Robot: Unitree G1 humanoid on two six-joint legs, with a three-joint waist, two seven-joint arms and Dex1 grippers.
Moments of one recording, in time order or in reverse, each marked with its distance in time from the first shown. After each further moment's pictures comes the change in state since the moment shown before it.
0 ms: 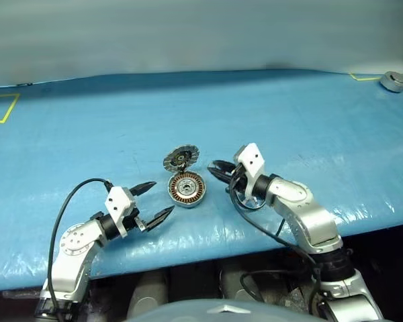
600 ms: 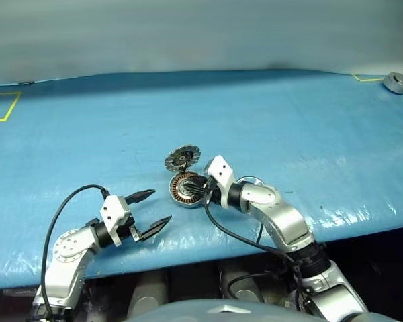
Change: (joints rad) left arm 0.044 0.034 0.004 0.041 -0.022 -0.060 -0.063; right arm -0.068 0.080 0.139 0.148 -0.053 -0.003 0.005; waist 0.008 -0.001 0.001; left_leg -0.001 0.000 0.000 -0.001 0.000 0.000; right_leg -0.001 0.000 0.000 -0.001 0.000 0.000
